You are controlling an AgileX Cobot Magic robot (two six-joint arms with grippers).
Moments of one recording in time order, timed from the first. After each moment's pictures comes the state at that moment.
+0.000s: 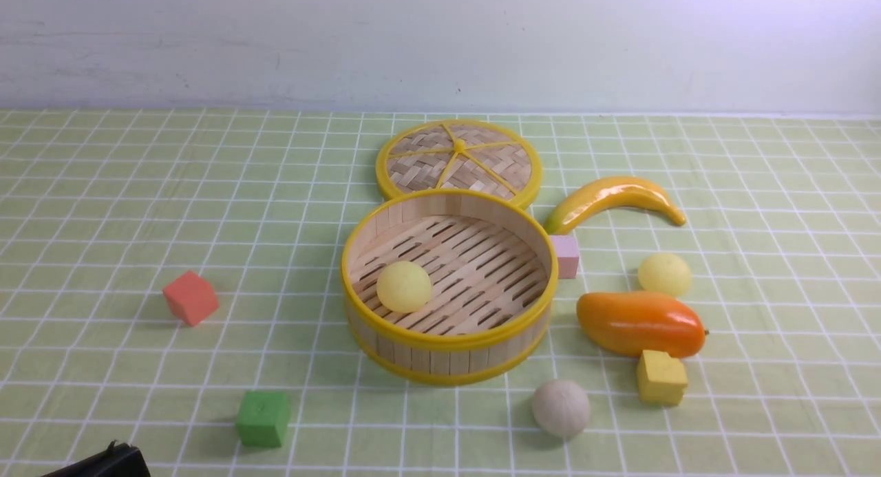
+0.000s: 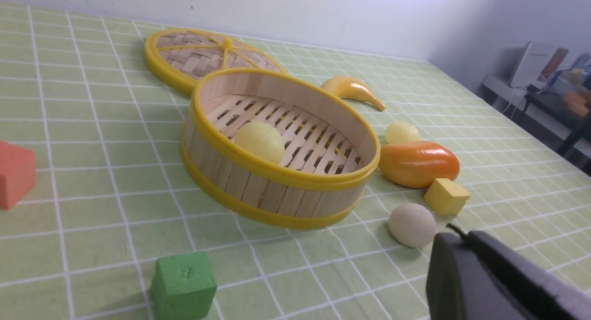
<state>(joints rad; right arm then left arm) 0.03 0.39 -0.47 0.53 0.72 -0.02 -0.54 0.19 -0.17 -0.24 0.17 -0.10</state>
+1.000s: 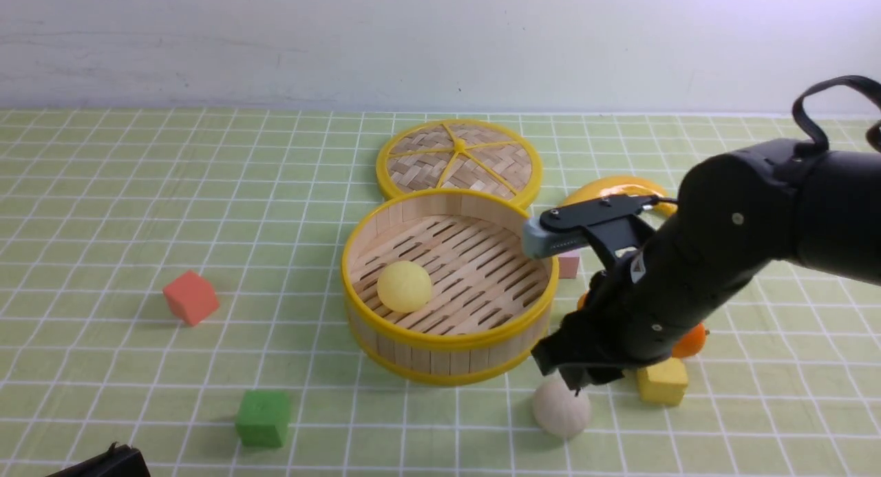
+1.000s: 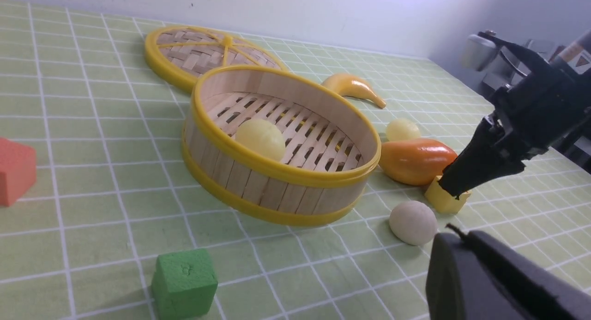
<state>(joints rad) 0.53 1.68 -1.17 0.17 0.77 0.01 -0.54 0.19 -0.17 -0.24 0.17 -0.10</state>
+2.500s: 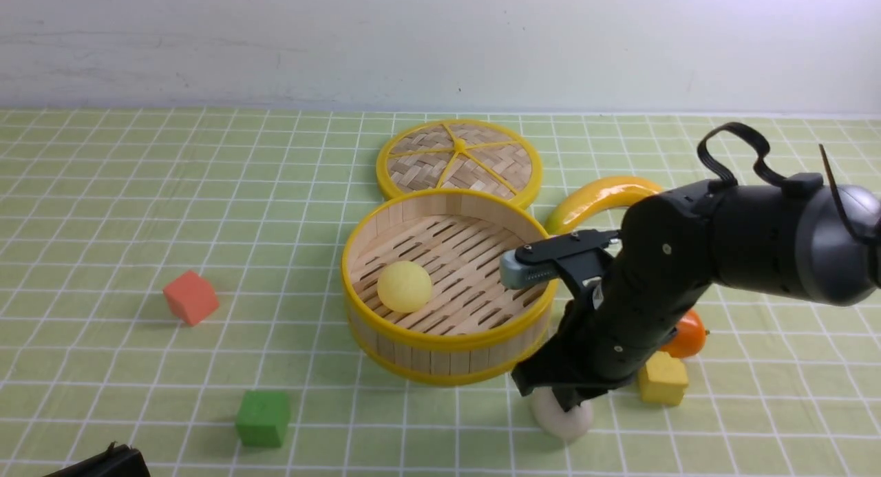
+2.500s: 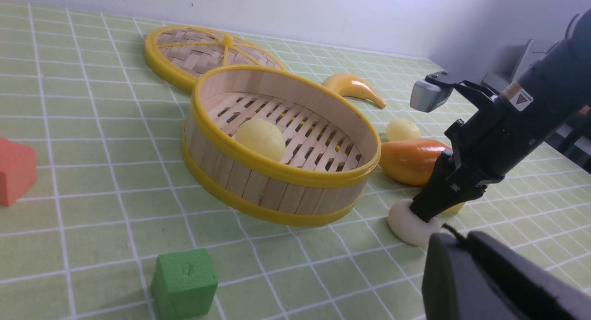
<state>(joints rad) 0.53 1.81 -1.19 0.16 0.73 0.02 -0.54 0.19 -0.17 -0.24 0.17 -0.10</state>
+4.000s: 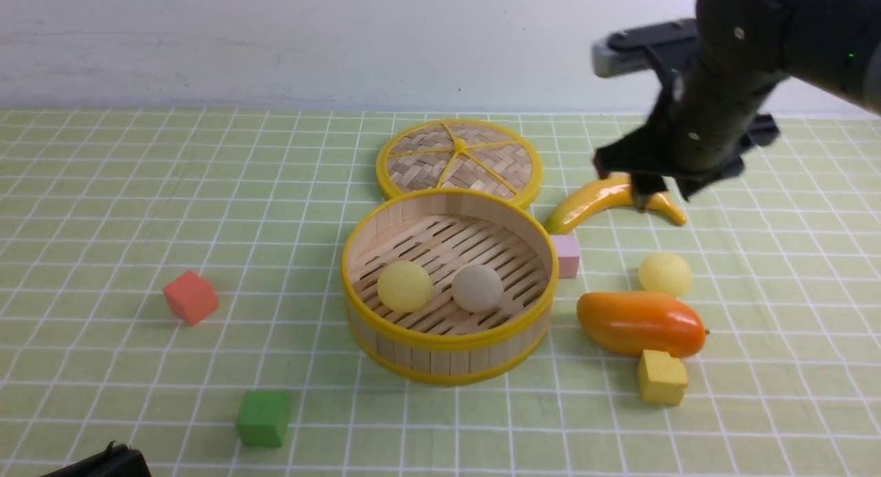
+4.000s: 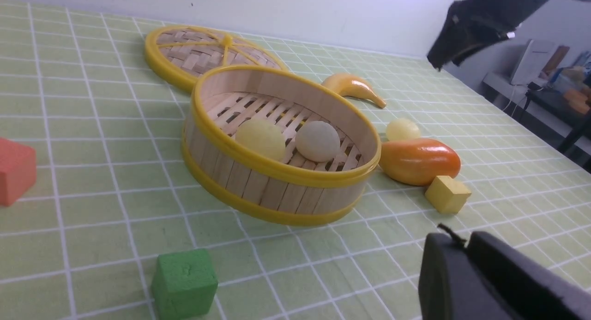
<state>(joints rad) 0.28 1.90 -1.68 -0.12 1.03 0.21 -0.54 0.19 -0.17 -0.24 0.17 -0.10</state>
